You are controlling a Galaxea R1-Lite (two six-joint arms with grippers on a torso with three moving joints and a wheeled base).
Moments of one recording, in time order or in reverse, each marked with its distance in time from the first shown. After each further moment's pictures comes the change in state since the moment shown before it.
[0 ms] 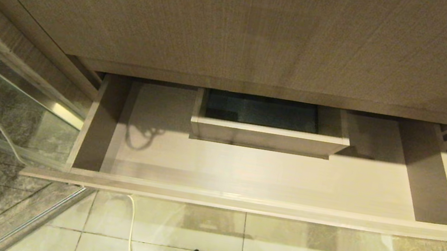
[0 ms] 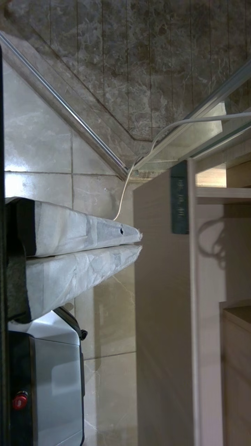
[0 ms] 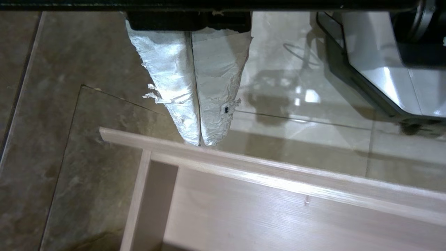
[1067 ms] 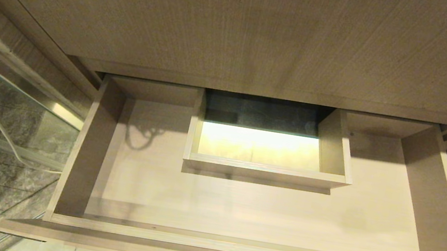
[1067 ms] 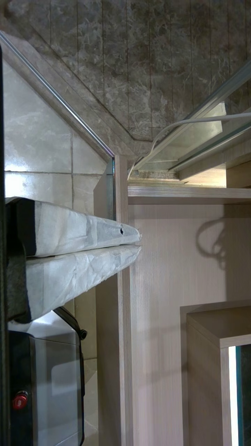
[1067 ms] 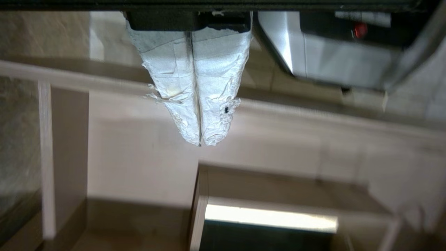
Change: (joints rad) left arm 0.000 0.000 0.000 0.000 0.000 0.000; right arm 0.260 -0.709 0.468 -0.141 0.055 0.301
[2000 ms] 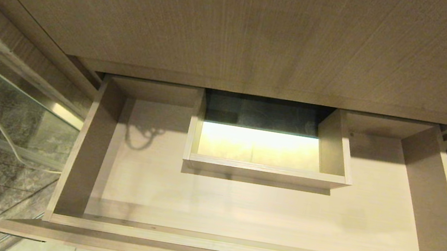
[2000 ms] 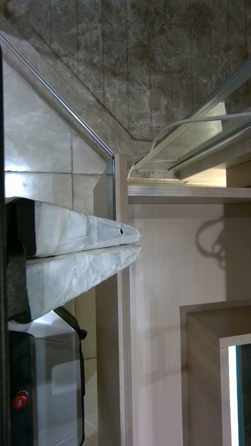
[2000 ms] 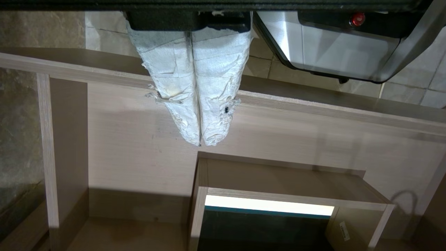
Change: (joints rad) left arm 0.000 0.000 0.000 0.000 0.000 0.000; right arm 0.004 -0.027 0.008 -0.019 -0.001 0.010
